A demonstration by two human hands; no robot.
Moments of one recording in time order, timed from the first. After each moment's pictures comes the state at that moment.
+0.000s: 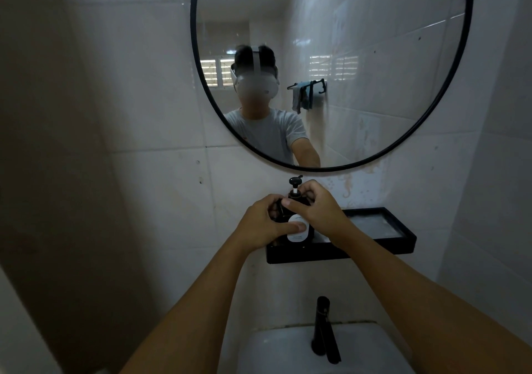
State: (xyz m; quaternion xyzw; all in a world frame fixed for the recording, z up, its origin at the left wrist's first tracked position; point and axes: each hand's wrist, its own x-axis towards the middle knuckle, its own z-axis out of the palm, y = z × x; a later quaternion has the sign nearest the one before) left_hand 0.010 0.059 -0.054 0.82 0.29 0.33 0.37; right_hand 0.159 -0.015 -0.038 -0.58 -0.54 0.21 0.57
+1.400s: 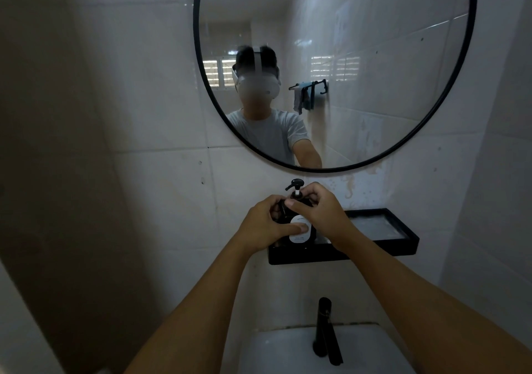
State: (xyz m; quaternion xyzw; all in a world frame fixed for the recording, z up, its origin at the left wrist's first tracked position) left_hand 0.010 0.057 -0.054 0.81 0.29 0.33 0.38; right_hand 0.158 -0.015 -0.041 -0.55 -0.52 0.22 0.61
